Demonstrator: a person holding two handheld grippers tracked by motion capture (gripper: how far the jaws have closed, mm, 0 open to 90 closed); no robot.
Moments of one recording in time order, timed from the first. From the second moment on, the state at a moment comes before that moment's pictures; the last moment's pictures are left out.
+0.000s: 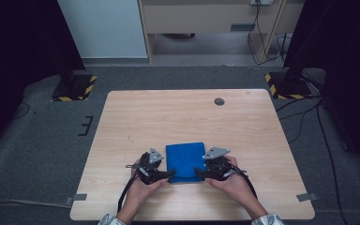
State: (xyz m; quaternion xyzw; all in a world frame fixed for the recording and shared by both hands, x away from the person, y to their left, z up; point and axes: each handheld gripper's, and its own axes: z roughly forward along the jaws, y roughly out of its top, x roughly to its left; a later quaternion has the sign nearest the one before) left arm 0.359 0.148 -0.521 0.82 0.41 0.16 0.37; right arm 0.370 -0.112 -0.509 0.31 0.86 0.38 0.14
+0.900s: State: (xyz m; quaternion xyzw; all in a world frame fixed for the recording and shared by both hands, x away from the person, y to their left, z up) left arm 0.374 0.185 -0.511 0.78 0.45 0.17 0.39; right arm 0.401 -0.150 -0.487 0.40 0.80 0.42 0.15
